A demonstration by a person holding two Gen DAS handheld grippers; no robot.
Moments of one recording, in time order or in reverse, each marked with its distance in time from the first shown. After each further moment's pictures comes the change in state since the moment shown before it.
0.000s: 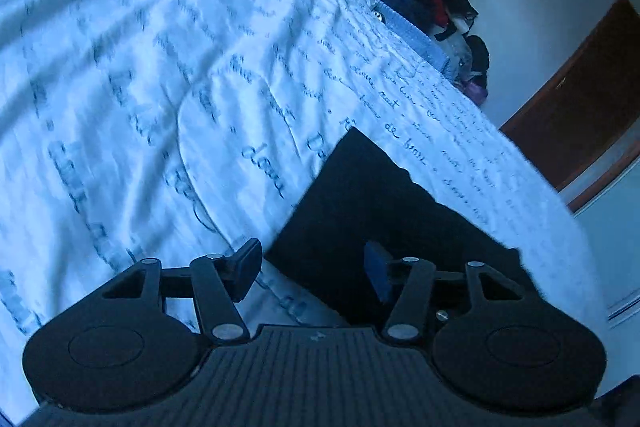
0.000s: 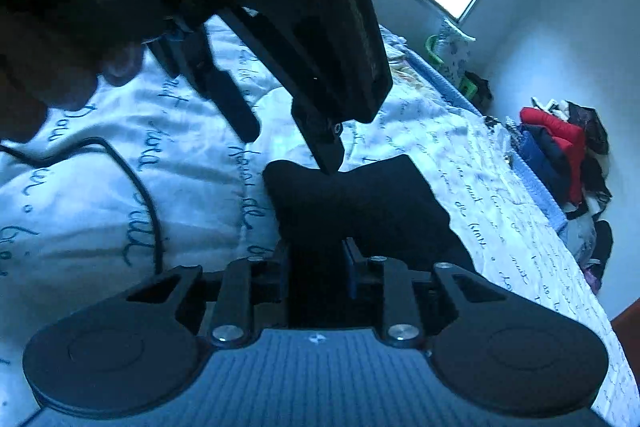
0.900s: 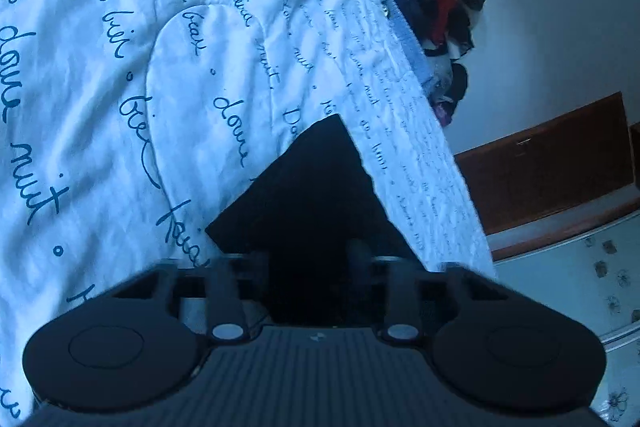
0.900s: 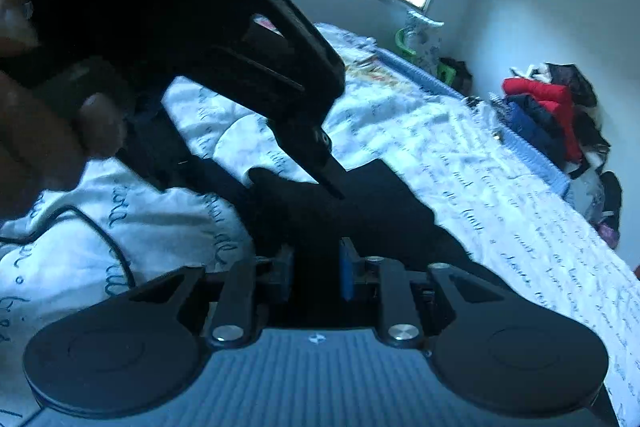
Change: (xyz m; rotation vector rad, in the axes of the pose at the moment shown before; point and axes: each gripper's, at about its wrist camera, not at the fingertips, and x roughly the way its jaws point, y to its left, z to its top) left arm 0.035 0.021 0.008 -0.298 0.095 -0.201; right arm 0.003 -0.025 0.003 0.191 -0.038 0.032
